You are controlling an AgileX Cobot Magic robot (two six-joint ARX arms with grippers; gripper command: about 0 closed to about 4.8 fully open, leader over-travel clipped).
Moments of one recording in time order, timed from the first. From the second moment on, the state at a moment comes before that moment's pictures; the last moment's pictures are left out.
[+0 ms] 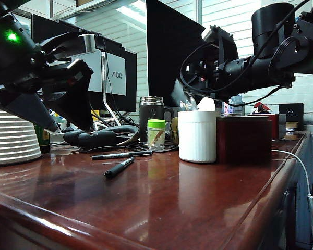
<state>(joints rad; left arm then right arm) -0.57 1.21 0.70 -0.26 -0.02 0.05 0.33 1.82 0.92 0.88 -0.40 0.13</state>
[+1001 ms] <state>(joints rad) -0.59 1.58 1.06 -0.28 0.09 -0.23 0.19 1.33 0.92 0.48 -0.55 0.18</state>
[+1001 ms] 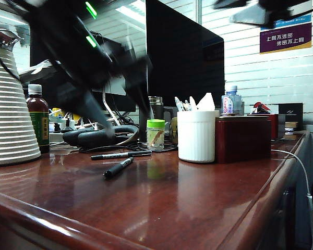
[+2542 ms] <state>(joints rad) -0.57 1.61 1.16 -0.43 0.05 -0.09 0.28 1.55 0.92 -0.09 -0.52 -0.30</state>
